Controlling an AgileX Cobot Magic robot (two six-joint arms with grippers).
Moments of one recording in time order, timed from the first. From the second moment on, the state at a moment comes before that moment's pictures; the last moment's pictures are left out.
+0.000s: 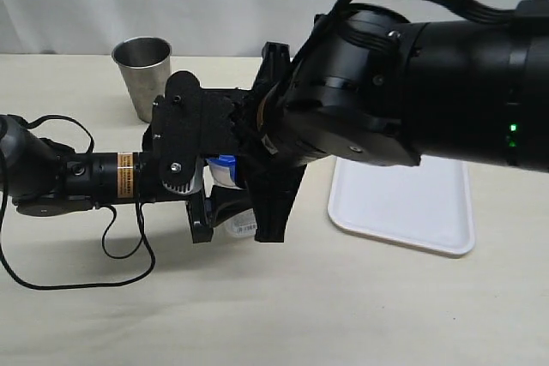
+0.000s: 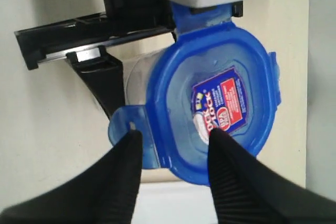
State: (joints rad) left arm -0.11 2.17 -0.88 1.15 -1.20 -0.29; right arm 0.93 1.65 -1.22 -0.55 0.71 -0.30
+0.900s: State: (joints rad) left arm -0.11 2.17 -0.88 1.12 -1.18 -0.31; right arm 0.93 1.72 -1.20 -0.65 0.66 -0.33
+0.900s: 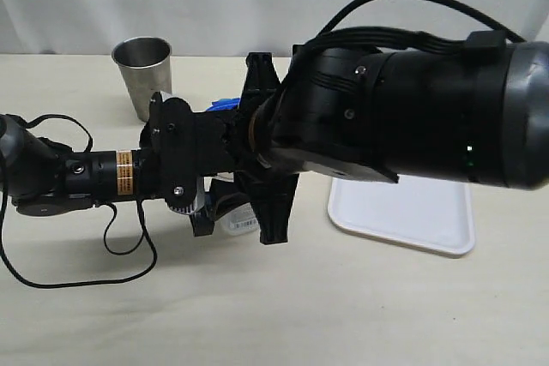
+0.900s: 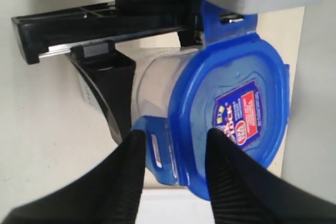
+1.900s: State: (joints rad) left arm -0.11 2.17 -0.89 1.13 -1.20 -0.29; right arm 0.78 1.49 -1.21 -0.42 0.61 0.10
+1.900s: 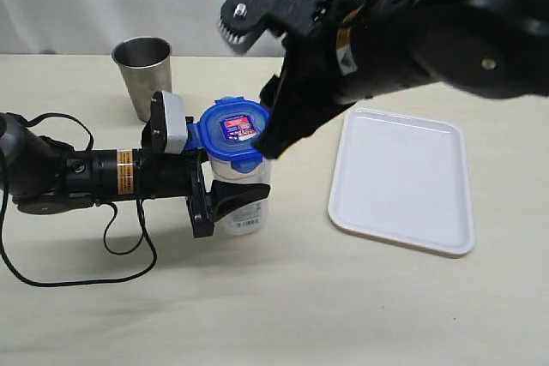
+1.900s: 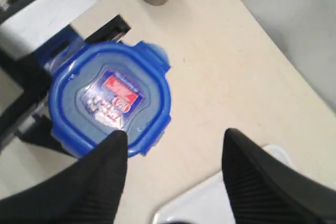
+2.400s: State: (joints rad) left arm -0.11 2.16 -0.89 1.18 -1.20 -0.29; right arm 0.68 1.66 -1.45 0.27 0.82 -0.19
